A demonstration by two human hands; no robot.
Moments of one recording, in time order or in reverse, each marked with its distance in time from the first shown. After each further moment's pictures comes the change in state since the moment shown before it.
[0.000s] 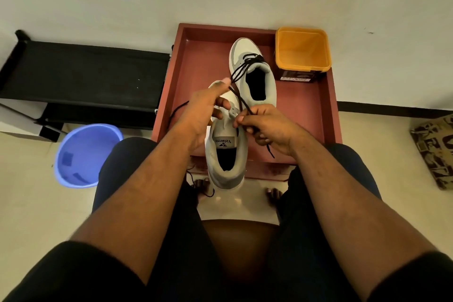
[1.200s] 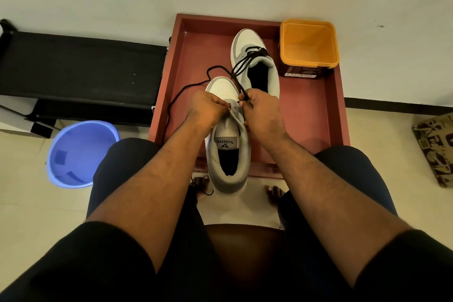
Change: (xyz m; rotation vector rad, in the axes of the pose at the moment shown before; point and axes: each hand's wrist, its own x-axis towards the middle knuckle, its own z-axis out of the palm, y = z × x) left_hand 0.059 -0.041 0.002 0.361 0.204 -0.020; right_hand 0.050 0.015 0.020 -0.582 0.594 -0.283
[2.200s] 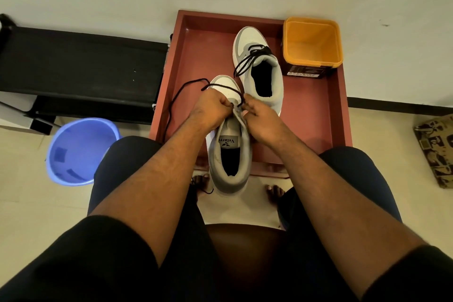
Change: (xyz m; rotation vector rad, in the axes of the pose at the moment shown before) left_hand 0.009 -0.004 -0.002 0.209 -0.141 0.189; right_hand -0.008 0.004 -0.004 0.186 -0.327 0.115
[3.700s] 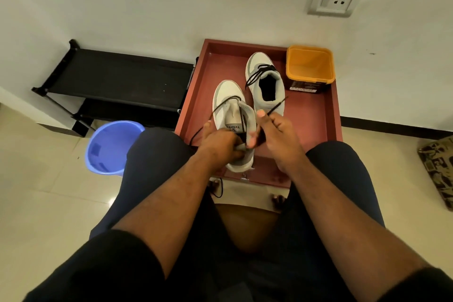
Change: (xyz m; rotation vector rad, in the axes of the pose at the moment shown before) left_hand -0.121 -0.004 0.000 0.739 -0.093 0.261; right_hand -0.111 -0.036 -0.003 0.528 0.082 -0.154
